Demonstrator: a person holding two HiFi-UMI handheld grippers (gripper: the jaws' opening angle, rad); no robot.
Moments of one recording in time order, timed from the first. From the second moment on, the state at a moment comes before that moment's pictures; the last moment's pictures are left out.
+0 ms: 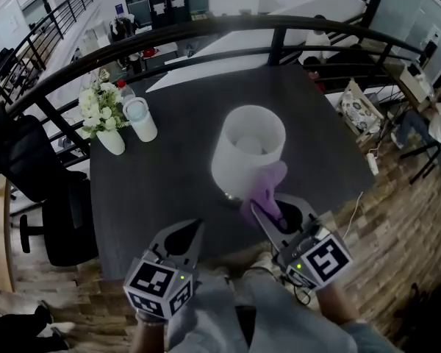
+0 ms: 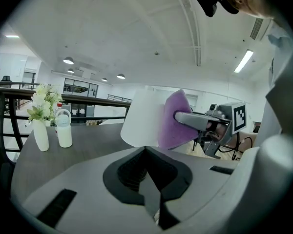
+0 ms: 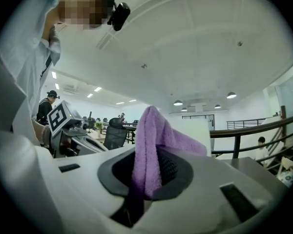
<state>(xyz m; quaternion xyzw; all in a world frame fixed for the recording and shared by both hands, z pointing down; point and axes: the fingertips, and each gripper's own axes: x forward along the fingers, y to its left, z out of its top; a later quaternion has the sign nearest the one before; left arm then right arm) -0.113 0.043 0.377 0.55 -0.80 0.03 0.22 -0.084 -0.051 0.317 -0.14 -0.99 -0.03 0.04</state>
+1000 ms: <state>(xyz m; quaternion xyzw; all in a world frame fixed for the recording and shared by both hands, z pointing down) -0.123 0.093 0.383 0.49 -0.84 0.00 0.24 -0.138 0.038 0.352 -0.21 -0.97 -0.06 0.14</state>
